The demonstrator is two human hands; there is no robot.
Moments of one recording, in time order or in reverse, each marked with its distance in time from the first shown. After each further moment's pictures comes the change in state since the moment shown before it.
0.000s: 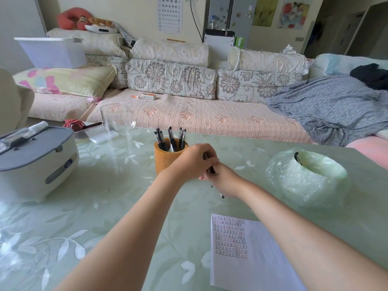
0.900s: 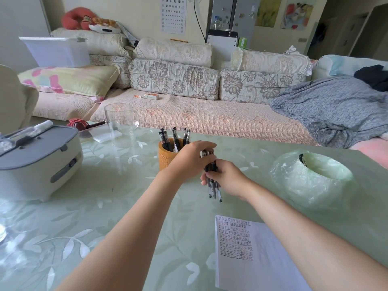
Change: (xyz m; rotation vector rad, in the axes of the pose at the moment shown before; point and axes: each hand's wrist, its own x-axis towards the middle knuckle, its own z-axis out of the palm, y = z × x) left_hand 0.003 -0.020 -0.007 -0.005 0.061 0.023; right_hand 0.000 -0.005 0.001 0.389 0.027 -0.032
